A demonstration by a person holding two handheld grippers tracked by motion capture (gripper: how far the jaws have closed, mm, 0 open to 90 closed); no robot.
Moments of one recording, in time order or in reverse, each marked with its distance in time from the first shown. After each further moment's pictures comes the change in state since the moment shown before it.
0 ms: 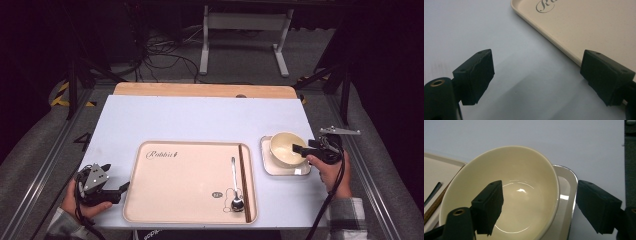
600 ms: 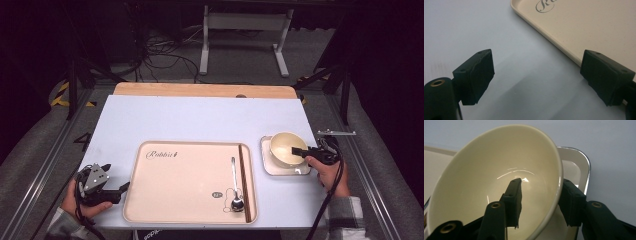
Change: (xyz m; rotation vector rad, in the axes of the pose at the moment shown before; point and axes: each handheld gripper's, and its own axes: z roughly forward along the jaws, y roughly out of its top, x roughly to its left) left arm 0.000 0.000 0.000 0.005 0.002 0.002; right arm -0.013 -0.010 0.017 0.079 0.086 0.075
